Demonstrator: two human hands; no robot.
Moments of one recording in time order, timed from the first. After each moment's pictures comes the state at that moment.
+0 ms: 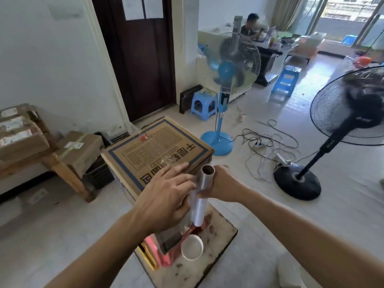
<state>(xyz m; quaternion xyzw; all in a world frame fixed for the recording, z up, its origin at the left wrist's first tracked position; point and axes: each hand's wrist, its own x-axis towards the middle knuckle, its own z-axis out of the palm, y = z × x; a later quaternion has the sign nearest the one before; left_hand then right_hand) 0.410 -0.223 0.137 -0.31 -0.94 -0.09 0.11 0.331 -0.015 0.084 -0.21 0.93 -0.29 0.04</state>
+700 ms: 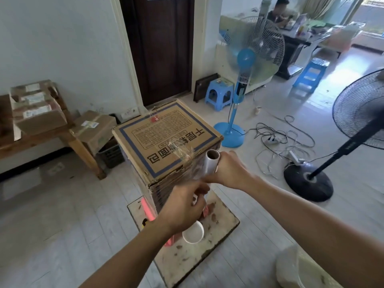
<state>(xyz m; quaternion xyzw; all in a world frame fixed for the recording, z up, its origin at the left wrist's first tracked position) 0.441 -0.181 0.075 -0.12 -0.90 -0.42 0.00 0.330 -0.016 0.092 -0.23 0.92 -0.31 0.03</state>
